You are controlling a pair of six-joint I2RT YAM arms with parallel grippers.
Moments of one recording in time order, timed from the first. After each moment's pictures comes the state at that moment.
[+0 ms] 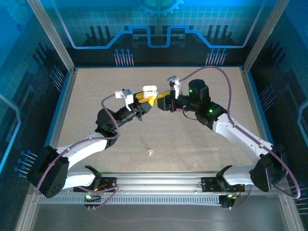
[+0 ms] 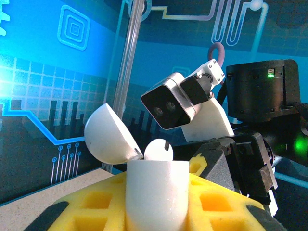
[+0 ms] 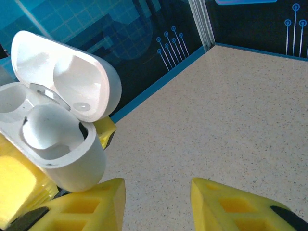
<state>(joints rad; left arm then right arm) -0.53 1.25 0.59 1.05 0.41 -0.38 0.58 1.31 1.09 -0.08 -0.52 0.29</state>
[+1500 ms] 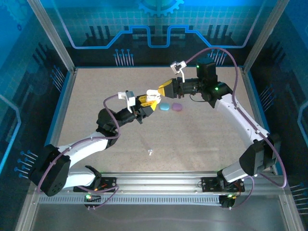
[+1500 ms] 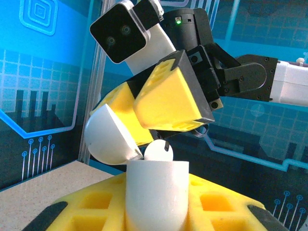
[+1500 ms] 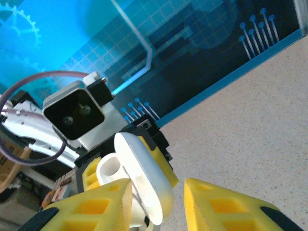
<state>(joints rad) -0.53 1.27 0.59 1.07 0.52 -0.41 0.39 1.50 1.46 -0.36 -1.11 0.22</state>
